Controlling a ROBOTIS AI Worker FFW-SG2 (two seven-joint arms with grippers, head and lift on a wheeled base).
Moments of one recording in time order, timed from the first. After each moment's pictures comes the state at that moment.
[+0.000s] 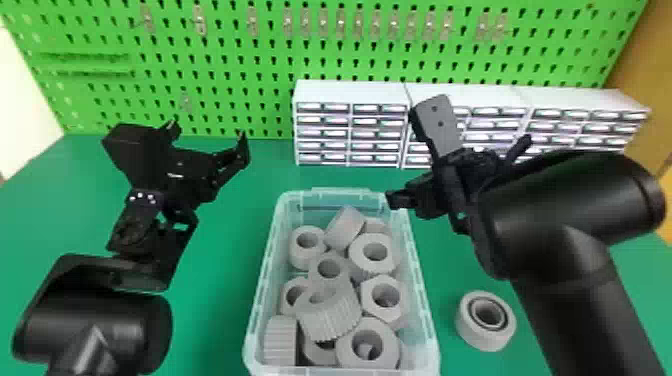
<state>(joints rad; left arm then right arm) -0.09 0.14 -0.07 -1.76 0.11 0.02 -0.08 -0.43 -0.11 0.35 -1.93 0.18 1.36 0.28</state>
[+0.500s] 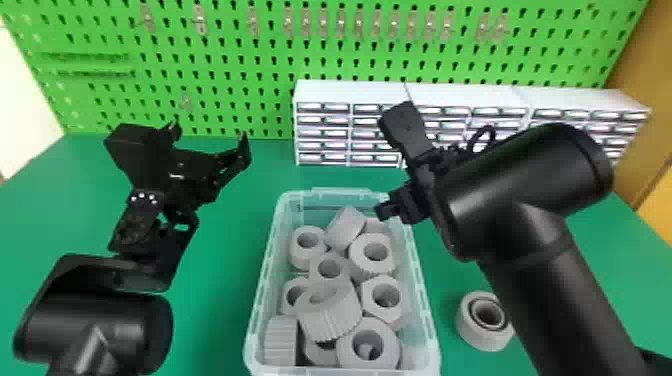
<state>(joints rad) -0.10 0.14 -0.08 -1.76 0.10 0.03 -0.08 -0.52 -0.10 0.46 -1.85 0.20 1.50 0.28</state>
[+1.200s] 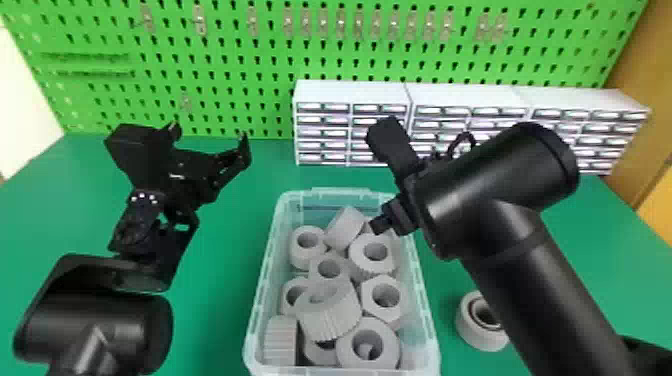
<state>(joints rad) -0.10 0.14 -0.08 -1.75 0.11 0.03 -0.08 -0.56 -0.09 0.52 -1.78 0.19 1.55 0.28</state>
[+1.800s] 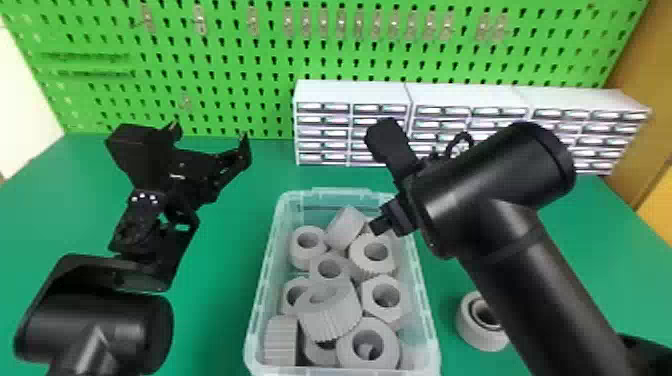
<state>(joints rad) -0.10 0.14 -0.08 -1.75 0.11 0.03 -0.08 -0.57 -0.09 0.52 -1.76 0.19 1.56 0.28</state>
